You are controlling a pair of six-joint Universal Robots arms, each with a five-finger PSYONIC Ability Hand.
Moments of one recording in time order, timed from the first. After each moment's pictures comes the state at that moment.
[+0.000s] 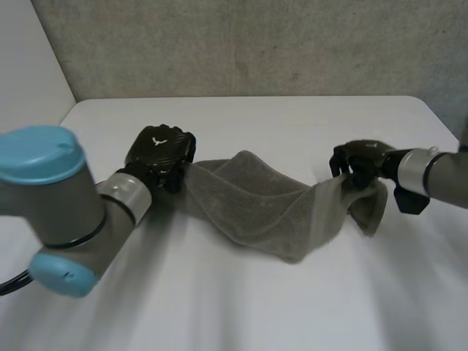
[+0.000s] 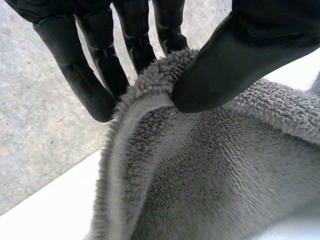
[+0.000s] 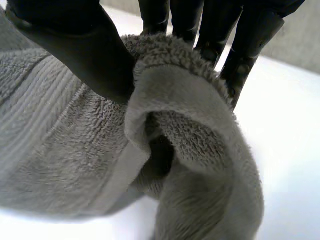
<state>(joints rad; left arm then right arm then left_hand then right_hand) 4.22 -2.00 -1.50 3.38 -1.48 3.37 1.70 -0.88 1.06 0.42 1.08 2.85 1.45 1.49 1.55 1.52 1.50 1.32 1.30 1.34 1.34 1.15</state>
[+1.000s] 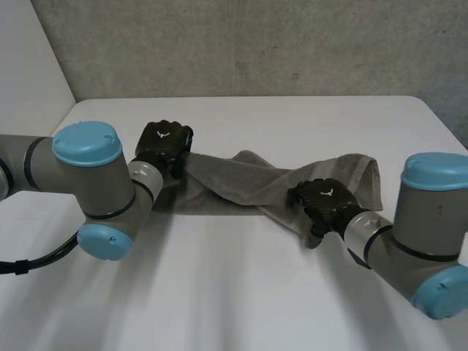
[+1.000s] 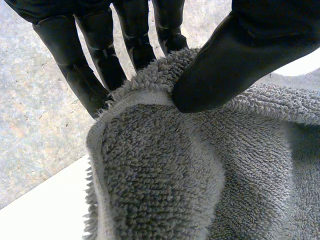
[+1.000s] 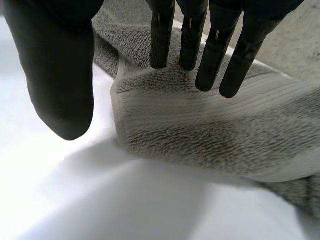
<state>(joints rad) 4.23 -2.26 -1.25 3.39 -1.56 3.36 1.95 -1.07 1.62 -0.12 1.31 2.88 1.45 1.49 1.55 1.52 1.50 0.48 0.47 0.48 0.48 0.32</state>
